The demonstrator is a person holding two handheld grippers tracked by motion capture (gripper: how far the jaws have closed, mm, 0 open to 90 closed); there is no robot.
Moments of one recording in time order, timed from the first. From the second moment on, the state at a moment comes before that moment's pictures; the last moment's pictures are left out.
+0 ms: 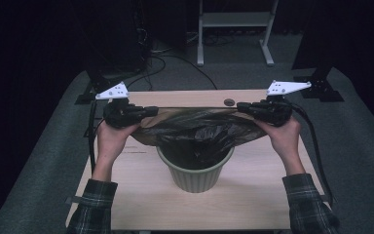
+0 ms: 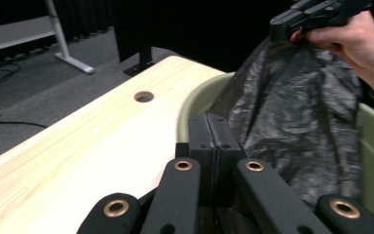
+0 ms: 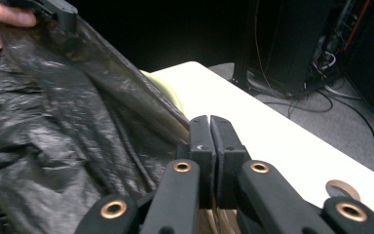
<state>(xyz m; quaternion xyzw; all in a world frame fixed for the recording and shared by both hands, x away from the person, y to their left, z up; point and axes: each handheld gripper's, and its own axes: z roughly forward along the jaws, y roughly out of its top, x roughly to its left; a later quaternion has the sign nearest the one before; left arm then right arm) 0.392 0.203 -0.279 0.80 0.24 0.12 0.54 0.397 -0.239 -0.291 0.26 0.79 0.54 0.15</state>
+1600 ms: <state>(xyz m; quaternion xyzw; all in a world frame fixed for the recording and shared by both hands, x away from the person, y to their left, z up) 0.420 0.204 -0.357 0.84 0.30 0.10 0.43 0.416 -0.241 -0.329 0.30 0.78 0.54 0.12</state>
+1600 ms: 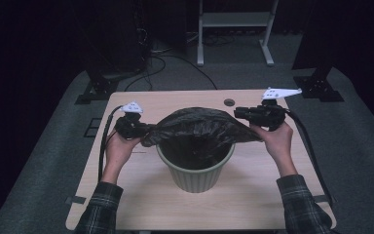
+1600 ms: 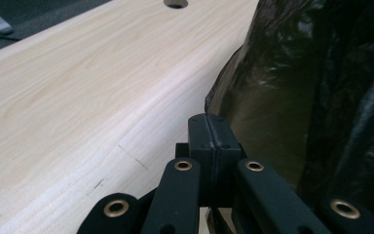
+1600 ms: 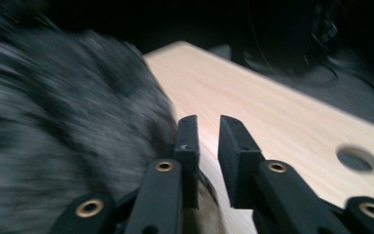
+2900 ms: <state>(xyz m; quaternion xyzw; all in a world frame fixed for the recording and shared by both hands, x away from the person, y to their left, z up) 0.418 0.201 -0.355 0.84 0.30 0.10 0.43 0.389 -0.205 -0.299 0.22 0.80 0.55 0.12</state>
